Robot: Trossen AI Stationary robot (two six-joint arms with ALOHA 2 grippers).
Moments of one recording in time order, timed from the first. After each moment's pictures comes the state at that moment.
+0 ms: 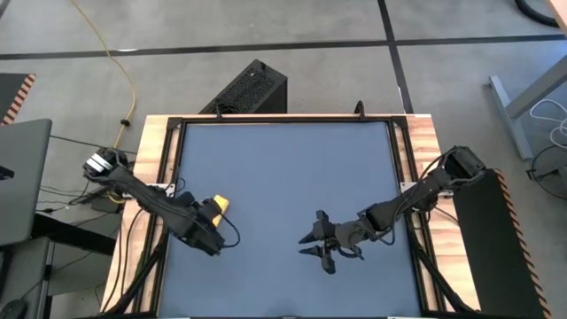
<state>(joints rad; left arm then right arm) -0.55 1.48 1.00 -1.29 -0.31 -1.27 0.49 1.53 0.81 0.29 0.26 0.47</state>
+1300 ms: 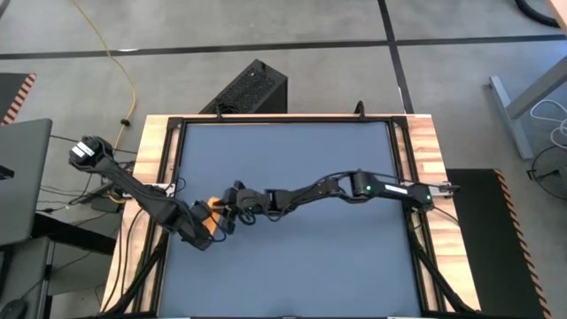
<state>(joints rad) -0.60 1.18 0.53 -0.72 -0.13 -1.37 0.07 2.56 1.94 0.37 0.13 0.29</state>
